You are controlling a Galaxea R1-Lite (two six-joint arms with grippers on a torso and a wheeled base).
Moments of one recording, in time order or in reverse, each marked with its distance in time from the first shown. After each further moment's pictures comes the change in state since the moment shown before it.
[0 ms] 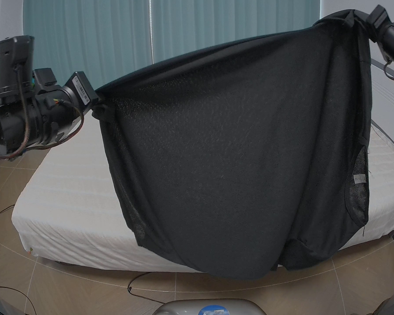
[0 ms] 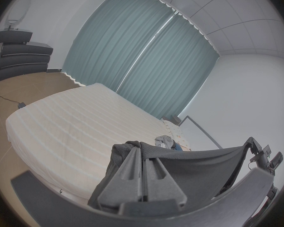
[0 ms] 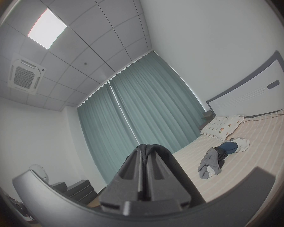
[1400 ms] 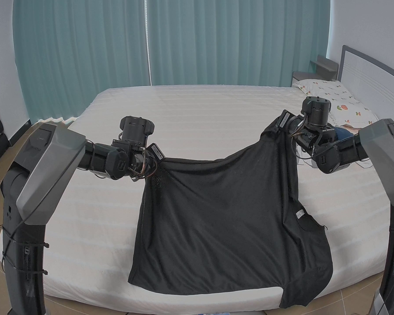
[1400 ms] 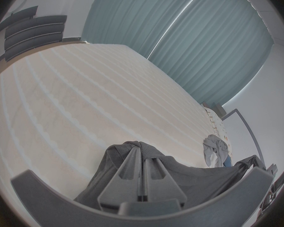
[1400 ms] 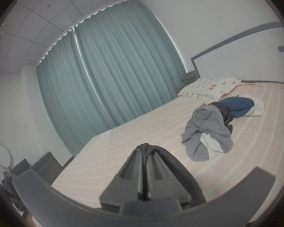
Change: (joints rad) left arm 0.088 0.910 -0.519 0.005 -0.025 -0.182; right arm -0.065 0.818 -0.183 -0.175 -0.028 0.017
